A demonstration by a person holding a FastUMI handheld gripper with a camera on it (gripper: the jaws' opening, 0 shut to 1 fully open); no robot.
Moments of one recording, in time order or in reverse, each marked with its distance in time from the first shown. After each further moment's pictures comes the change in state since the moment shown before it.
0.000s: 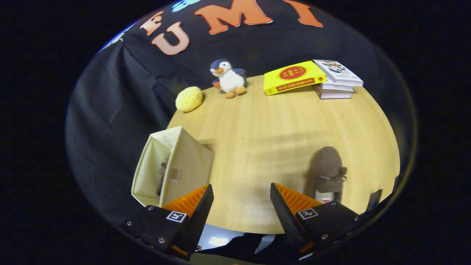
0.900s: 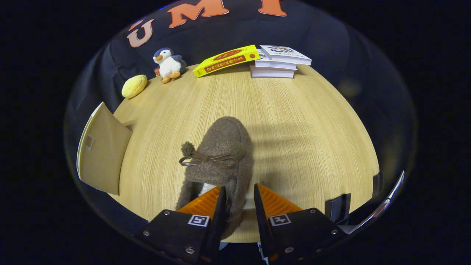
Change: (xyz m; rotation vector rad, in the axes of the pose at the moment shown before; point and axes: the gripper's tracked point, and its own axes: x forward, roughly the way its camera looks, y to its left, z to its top) arm 0.052 -0.176 -0.053 -0.013 0.008 -0.235
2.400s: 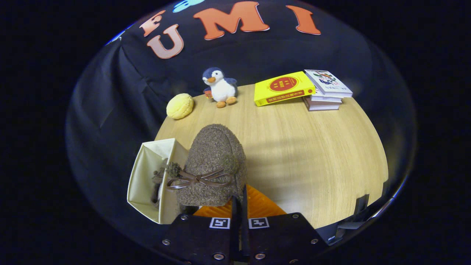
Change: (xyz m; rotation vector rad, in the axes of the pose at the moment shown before) arm -0.113 0.223 0.099 -0.019 -0.051 0.205
